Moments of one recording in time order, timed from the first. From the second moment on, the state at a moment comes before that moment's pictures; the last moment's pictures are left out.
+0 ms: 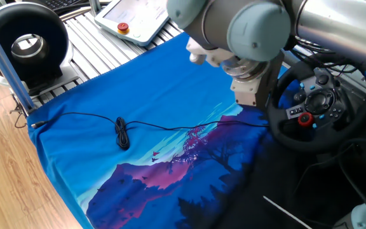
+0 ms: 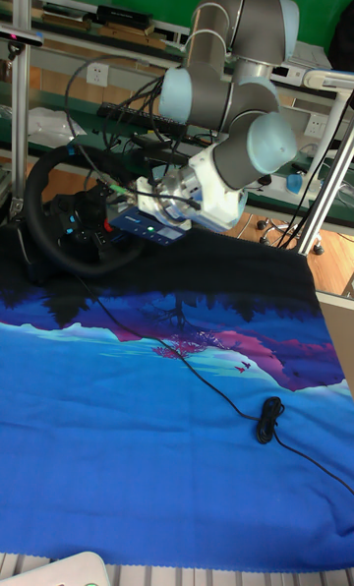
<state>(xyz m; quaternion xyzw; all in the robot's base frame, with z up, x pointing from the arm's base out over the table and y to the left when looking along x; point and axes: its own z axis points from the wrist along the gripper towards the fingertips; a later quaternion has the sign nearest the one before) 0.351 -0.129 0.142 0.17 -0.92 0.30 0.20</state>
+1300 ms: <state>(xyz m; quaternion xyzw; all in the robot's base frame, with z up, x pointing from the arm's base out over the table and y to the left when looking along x) 0.347 -0.149 0.099 0.21 -0.92 0.26 0.22</state>
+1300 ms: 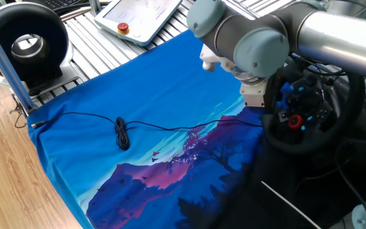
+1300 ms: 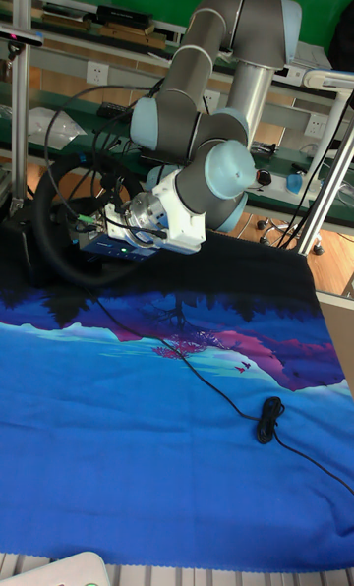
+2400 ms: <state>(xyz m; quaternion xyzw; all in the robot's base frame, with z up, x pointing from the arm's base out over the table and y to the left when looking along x) 0.327 -0.151 0.094 0.22 -0.92 0.22 0.23</state>
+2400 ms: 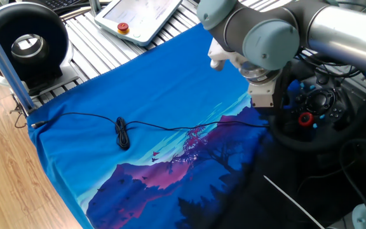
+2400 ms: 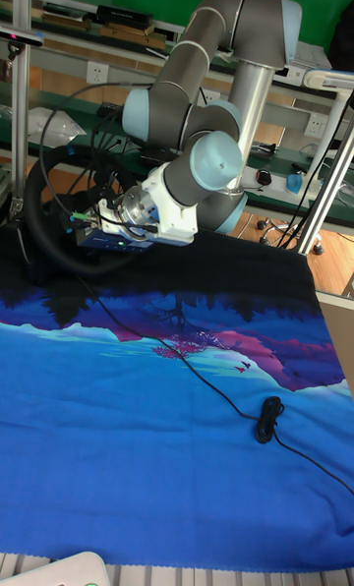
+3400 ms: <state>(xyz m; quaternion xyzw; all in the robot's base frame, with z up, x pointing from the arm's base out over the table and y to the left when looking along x) 0.288 -0.112 0.092 0.22 -0.93 0.13 0.28</state>
